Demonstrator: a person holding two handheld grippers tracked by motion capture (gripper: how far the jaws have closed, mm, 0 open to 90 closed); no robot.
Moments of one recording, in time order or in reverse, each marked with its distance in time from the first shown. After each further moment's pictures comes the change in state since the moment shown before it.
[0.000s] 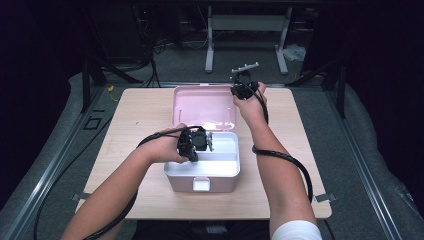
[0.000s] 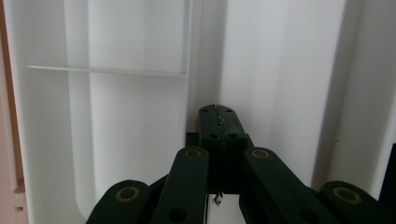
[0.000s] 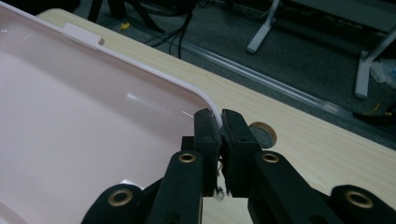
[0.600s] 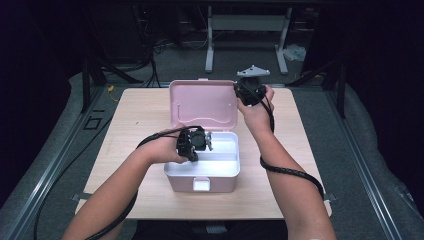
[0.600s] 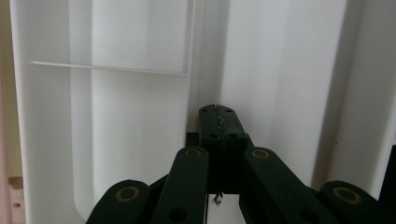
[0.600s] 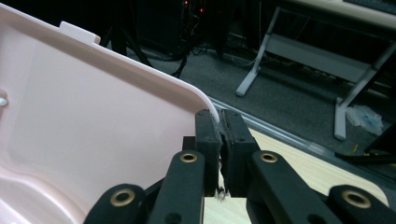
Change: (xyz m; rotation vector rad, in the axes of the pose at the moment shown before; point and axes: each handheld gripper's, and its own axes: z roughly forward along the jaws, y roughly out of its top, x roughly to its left) left arm -0.001 -0.003 0.000 -0.015 0.002 -0.022; right arm 0.017 -0.011 -0.062 -0.210 -0.035 -0.044
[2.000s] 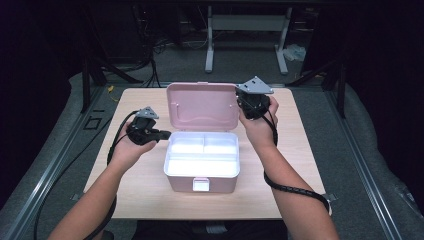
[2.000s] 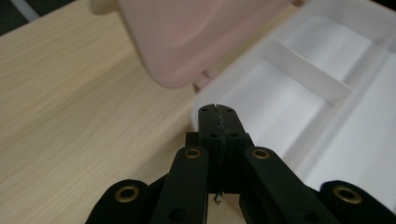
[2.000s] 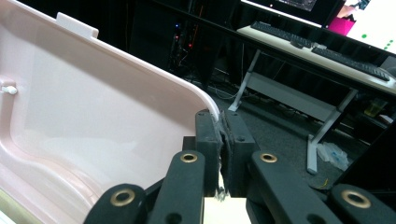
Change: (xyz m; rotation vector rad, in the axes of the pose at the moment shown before) left arm 0.028 -0.136 -0.021 -0.628 0.194 -0.713; right arm 0.023 -0.015 -0.045 -0.147 -0.067 -0.097
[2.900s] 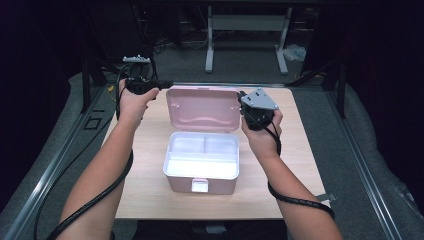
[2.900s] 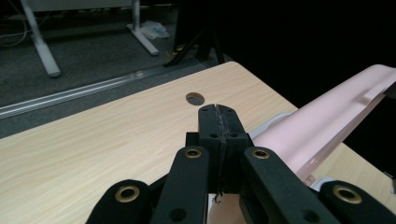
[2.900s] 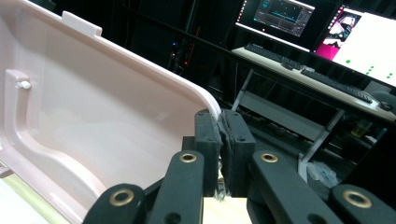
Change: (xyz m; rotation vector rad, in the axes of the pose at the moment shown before) left arm 0.046 0.104 -0.018 -0.270 -0.034 -0.176; right arm 0.009 -0.012 -0.029 -0.086 -0.019 -0.042
